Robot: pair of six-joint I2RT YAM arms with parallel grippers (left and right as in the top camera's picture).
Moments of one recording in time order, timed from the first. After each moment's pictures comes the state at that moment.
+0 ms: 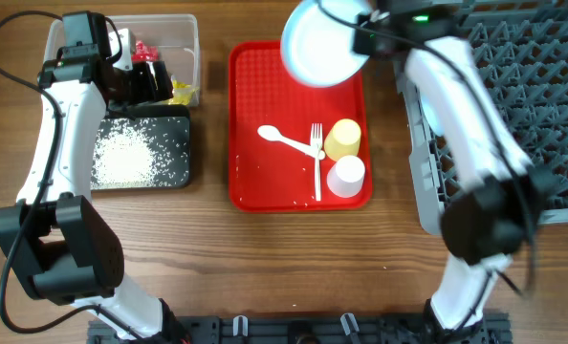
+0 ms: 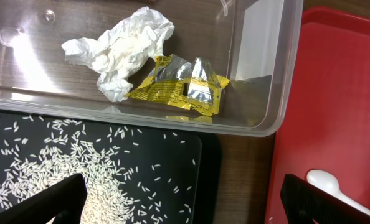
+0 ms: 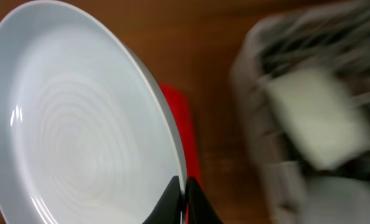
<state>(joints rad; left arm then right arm) 0.13 1.83 1.55 -0.84 0.16 -0.10 0.24 1.96 1.98 -0.92 0.18 0.32</state>
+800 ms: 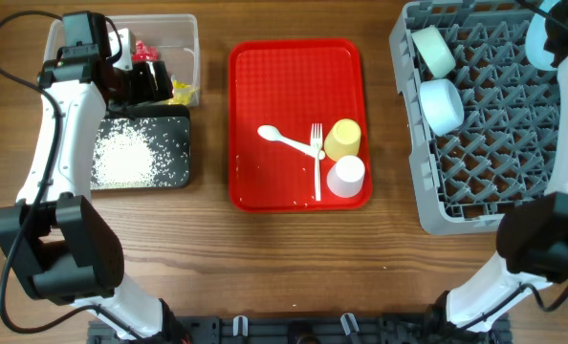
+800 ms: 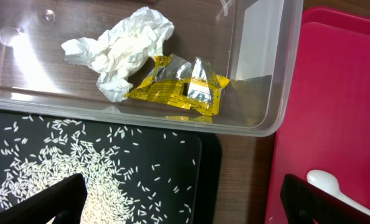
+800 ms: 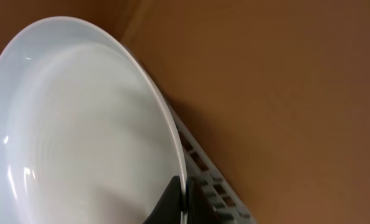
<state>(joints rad) 0.13 1.83 1.55 -0.84 0.16 -0.10 -0.26 1.93 1.99 -0.70 0.74 -0.24</state>
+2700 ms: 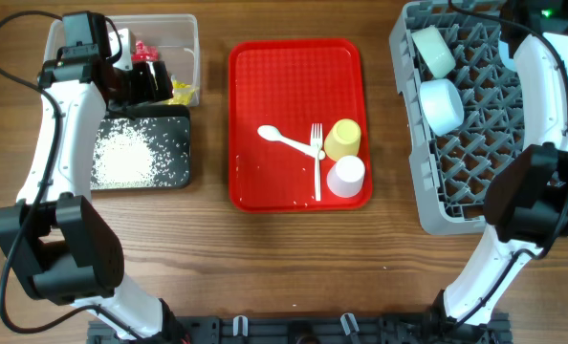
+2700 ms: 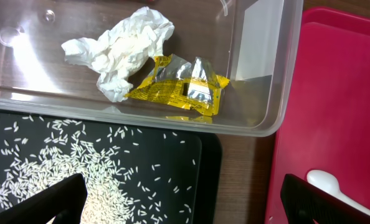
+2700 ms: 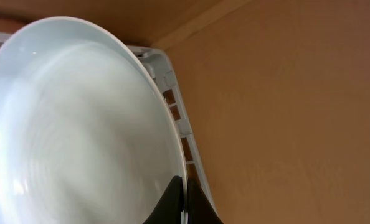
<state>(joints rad) 0.13 1.83 1.55 -0.84 0.16 -0.10 -0.19 2.12 1.99 -0.48 0.78 -0.59</state>
